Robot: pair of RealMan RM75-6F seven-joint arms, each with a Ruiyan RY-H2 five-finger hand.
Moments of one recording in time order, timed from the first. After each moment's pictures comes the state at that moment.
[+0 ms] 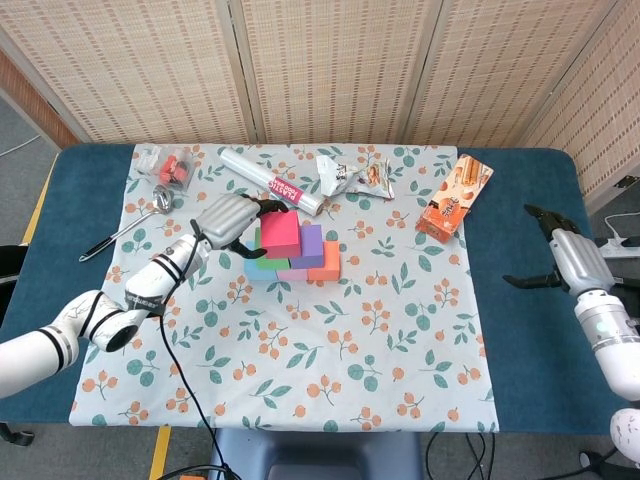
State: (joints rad) left arm -1.10 -1.29 -0.23 -1.27 1.38 0.61 -0.36; right arm 0.48 -0.83 0.25 -1.77 -0.98 0.89 0.17
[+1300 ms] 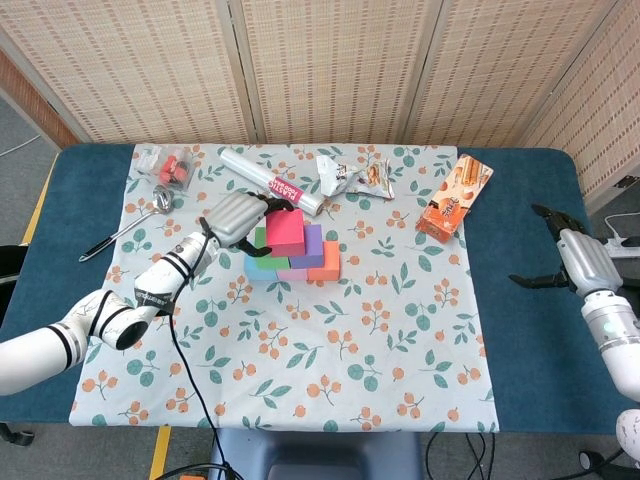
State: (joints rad) left arm -1.13 -1.29 -0.24 -1.30 1.26 0.58 -0.23; right arm 0.46 -0.83 0.25 -1.75 -1.00 0.88 0.21
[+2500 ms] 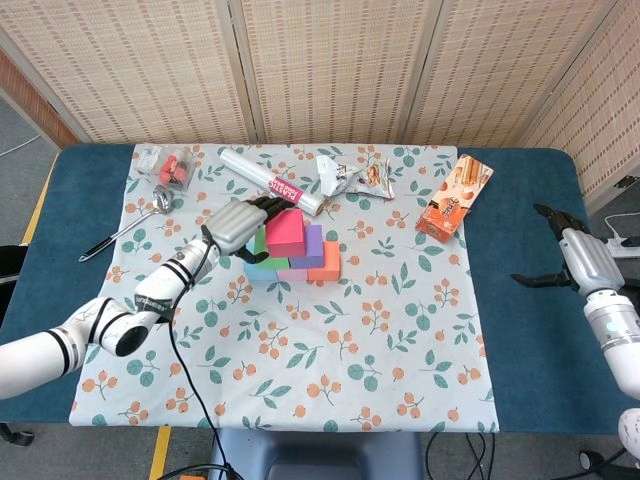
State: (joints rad) left arm -1.13 -1.27 -0.23 -1.37 1.17 0.55 -0.11; right arm 0.46 -0.83 0.25 -1.73 -1.01 0.87 0.23
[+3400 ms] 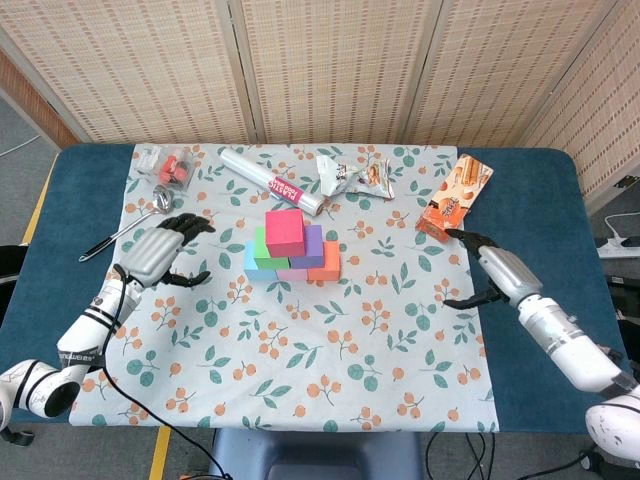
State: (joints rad) left arm -0.81 -1.15 -0.12 -1.53 1.25 0.88 -0.13; right arm 0.57 -0.92 0.25 -1.74 -1.28 0.68 0.46
